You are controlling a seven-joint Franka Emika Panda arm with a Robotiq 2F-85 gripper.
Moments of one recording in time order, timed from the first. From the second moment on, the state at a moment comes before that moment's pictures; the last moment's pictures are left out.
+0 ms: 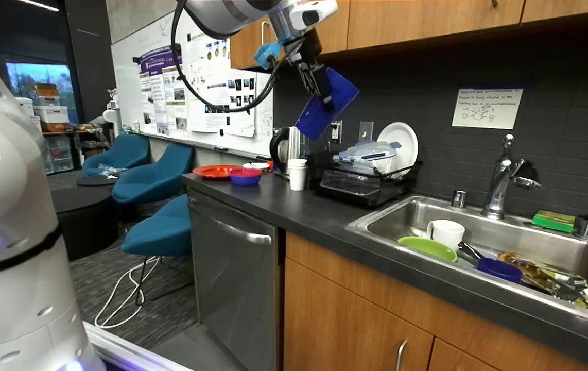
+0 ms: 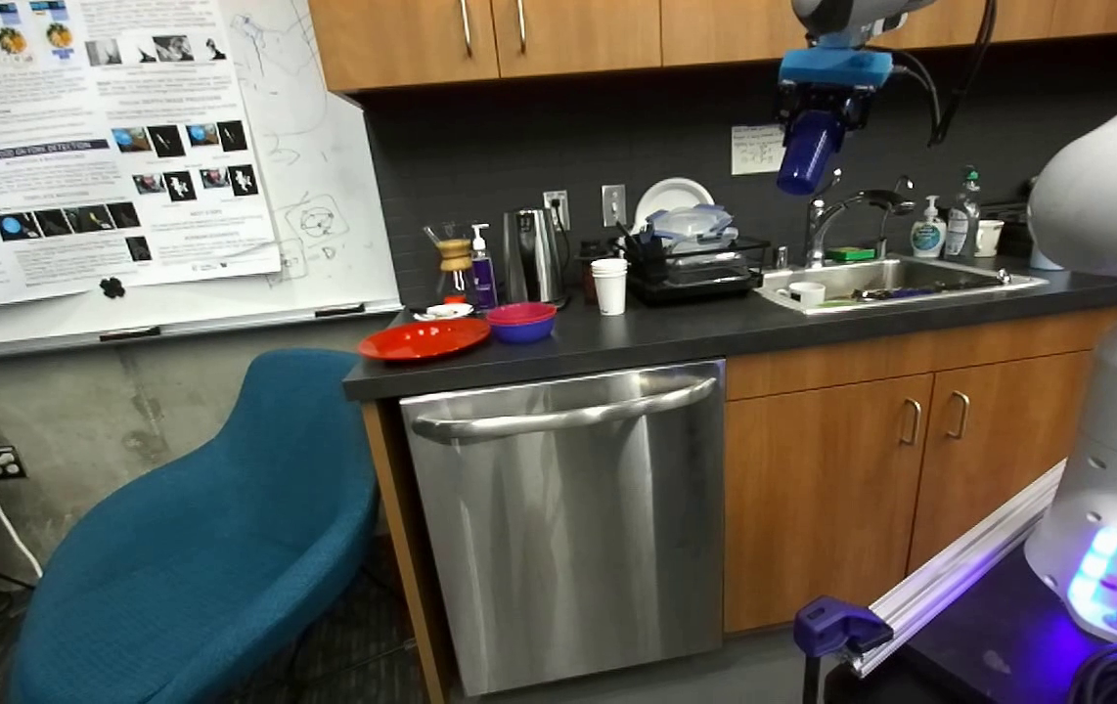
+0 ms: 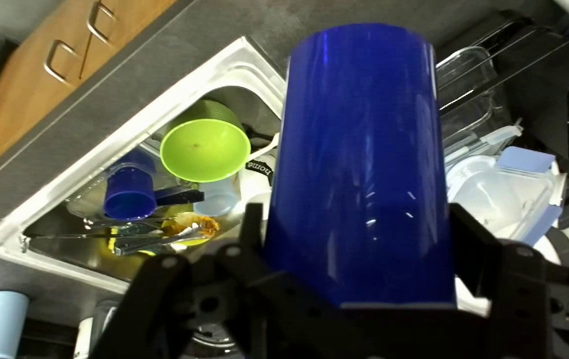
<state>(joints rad) -0.53 -0.36 0.09 -2.32 -0.12 2.49 0.71</state>
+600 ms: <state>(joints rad) -0.43 -0.17 -0.02 -2.17 -0.25 2.38 0.80</state>
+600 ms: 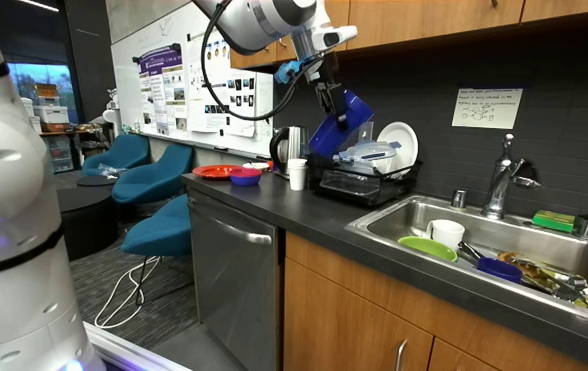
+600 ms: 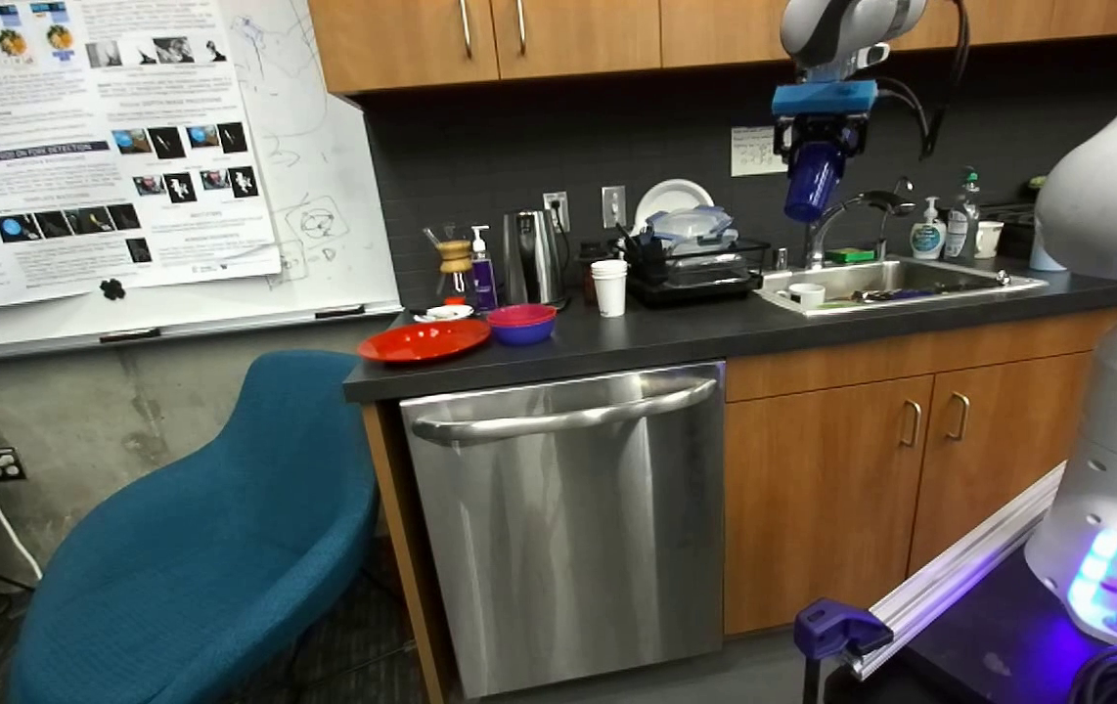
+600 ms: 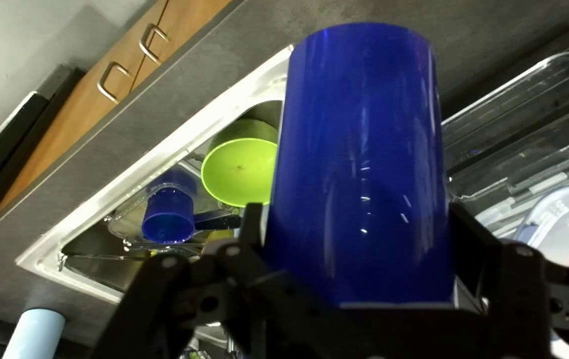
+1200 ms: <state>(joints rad) -0.35 -0.05 -0.10 -2.16 -0.38 2.40 0.96</state>
